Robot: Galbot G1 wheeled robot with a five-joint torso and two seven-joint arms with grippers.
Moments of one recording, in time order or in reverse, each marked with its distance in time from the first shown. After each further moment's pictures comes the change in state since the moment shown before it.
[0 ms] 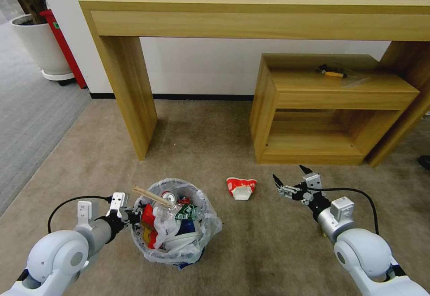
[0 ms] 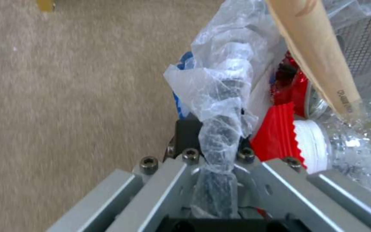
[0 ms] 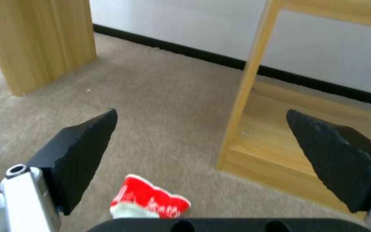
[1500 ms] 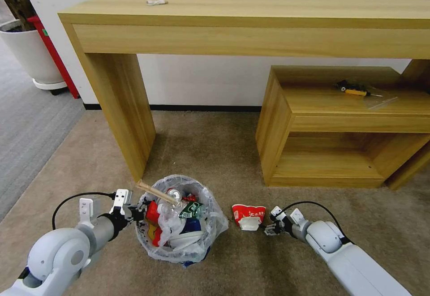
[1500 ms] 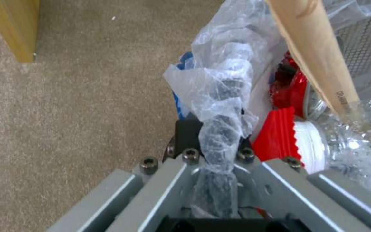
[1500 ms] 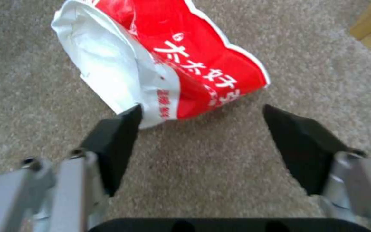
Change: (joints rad) left arm -0.012 0.006 0.005 -0.023 -0.011 0.000 0.028; right arm 0.401 -0.048 -0.429 -0.665 -0.240 -0.118 -0.329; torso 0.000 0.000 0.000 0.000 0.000
